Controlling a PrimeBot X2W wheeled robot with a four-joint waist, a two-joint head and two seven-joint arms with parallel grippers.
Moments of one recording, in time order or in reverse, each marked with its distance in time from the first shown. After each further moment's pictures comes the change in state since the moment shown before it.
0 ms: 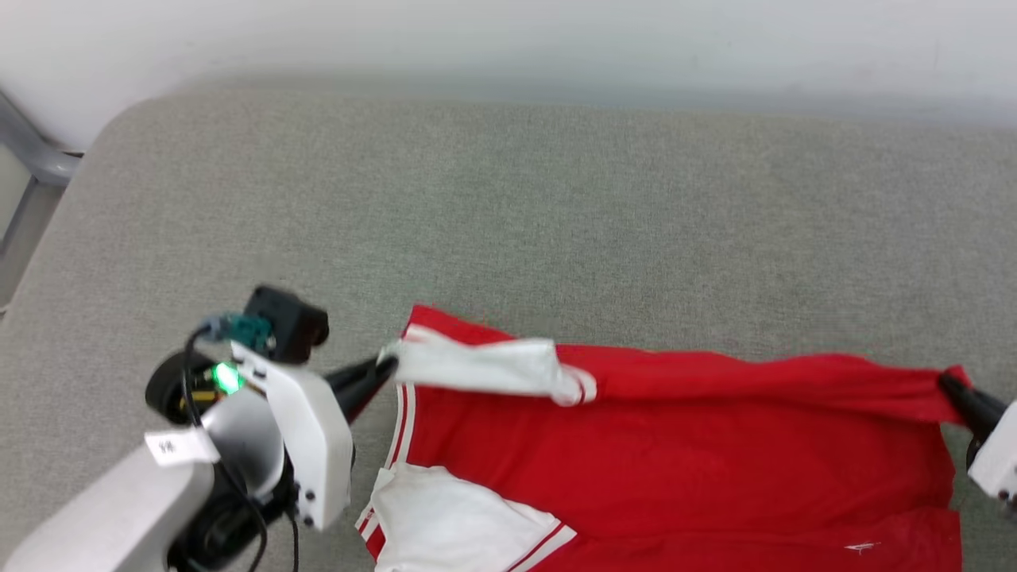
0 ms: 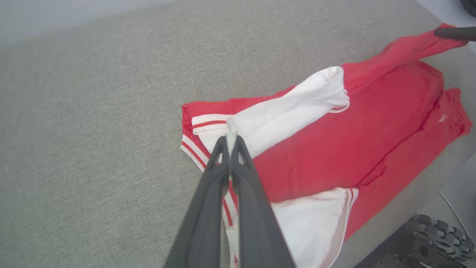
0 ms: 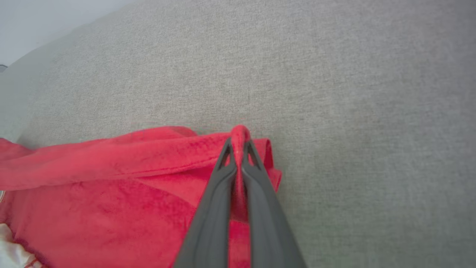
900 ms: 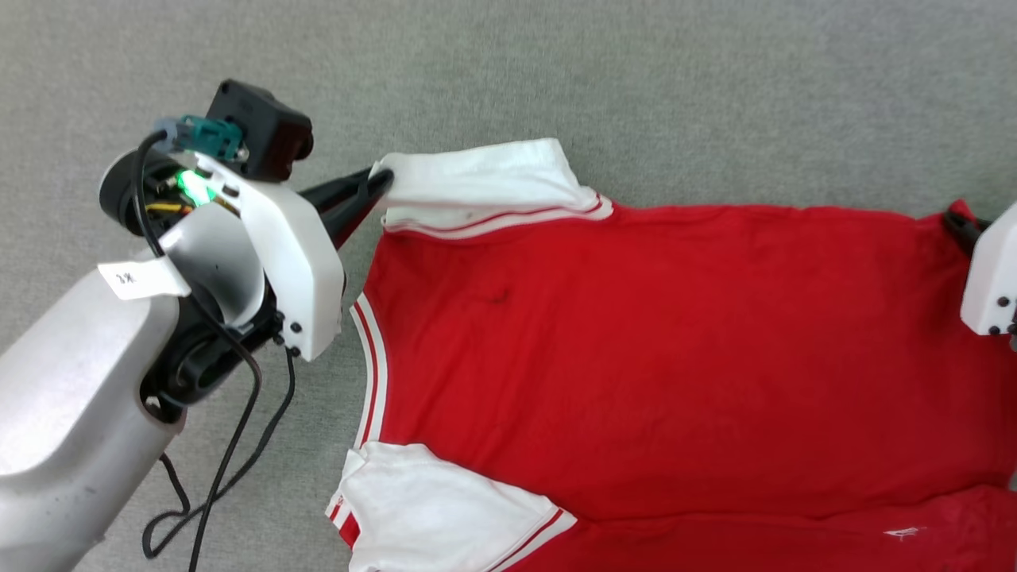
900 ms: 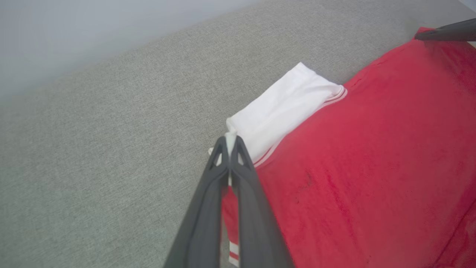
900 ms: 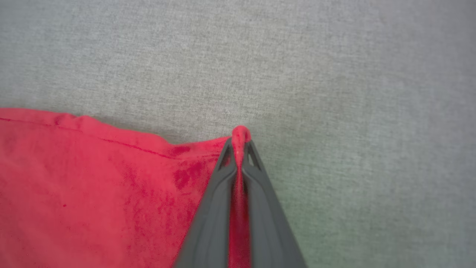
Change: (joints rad) left arm -0.323 -0.057 0.044 0.085 0.054 -0.080 0.079; right arm -0.388 -0.093 0.210 0.124 -0.204 0.000 0.090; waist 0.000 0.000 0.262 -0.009
